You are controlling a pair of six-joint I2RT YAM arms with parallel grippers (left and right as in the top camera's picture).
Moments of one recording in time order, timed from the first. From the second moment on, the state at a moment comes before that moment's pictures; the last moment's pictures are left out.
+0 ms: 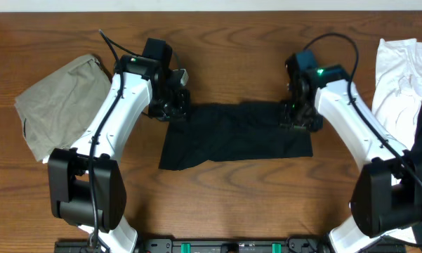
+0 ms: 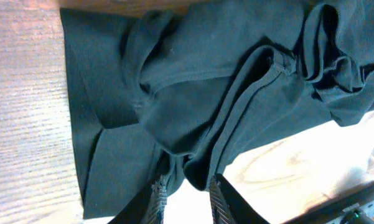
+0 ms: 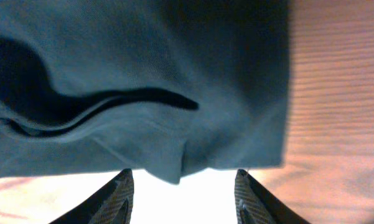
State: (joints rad) left arm -0.23 1.81 1.48 -1.13 0.37 -0.17; right arm 0.26 1.78 1.32 -1.09 -0.04 0.38
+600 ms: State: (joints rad) left arm -0.23 1.81 1.48 -1.13 0.37 -0.17; right arm 0.26 1.79 1.05 -0.72 -0.19 0.36
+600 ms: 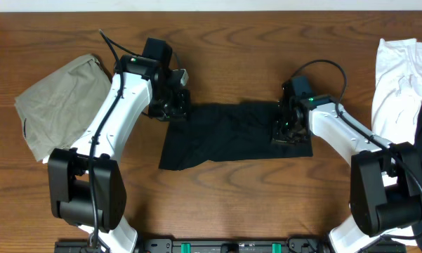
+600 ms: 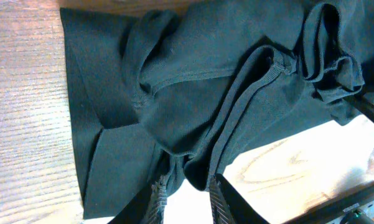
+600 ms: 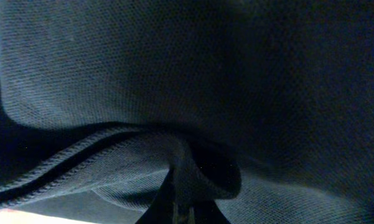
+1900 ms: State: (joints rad) left arm -0.23 1.81 1.48 -1.12 0.37 -0.17; right arm 0.42 1.76 1.11 -0.74 -0.36 -0.02
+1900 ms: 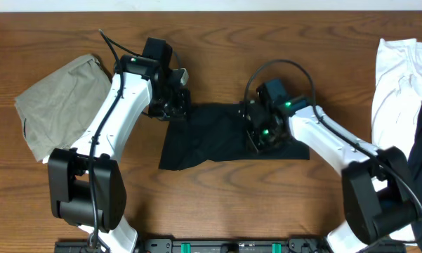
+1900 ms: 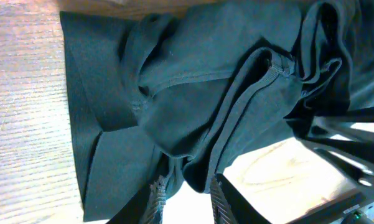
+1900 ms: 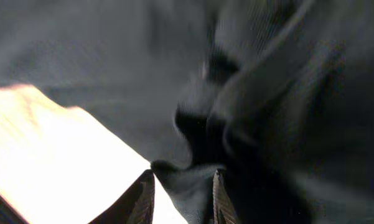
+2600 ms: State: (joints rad) left arm -0.23 1.81 1.48 -1.12 0.37 -0.17; right arm 0.40 1.73 1.18 -0.72 -0.12 0.11
